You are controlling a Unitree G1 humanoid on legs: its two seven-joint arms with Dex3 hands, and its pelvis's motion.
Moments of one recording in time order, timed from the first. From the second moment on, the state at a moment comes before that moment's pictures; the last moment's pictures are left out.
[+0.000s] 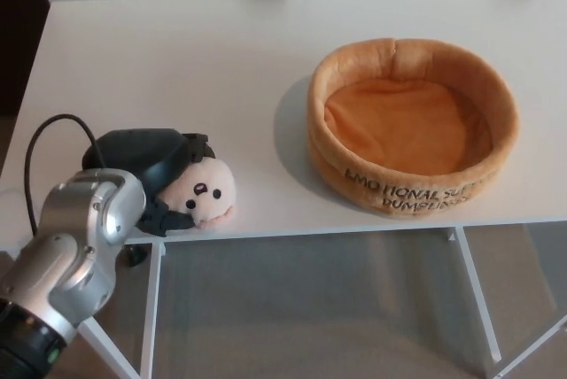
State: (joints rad) left_arm -0.44 0.53 -0.51 0.22 0.71 0.27 -0.27; right_arm 0.28 -0.45 -0.04 1.35 -0.19 -0.23 -0.02
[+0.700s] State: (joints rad) left_arm -0.39 0.46 -0.39 0.25 0.67 0.09 -0.03; right_arm 0.28 -0.45 -0.03 1.34 -0.19 -0.24 -0.02
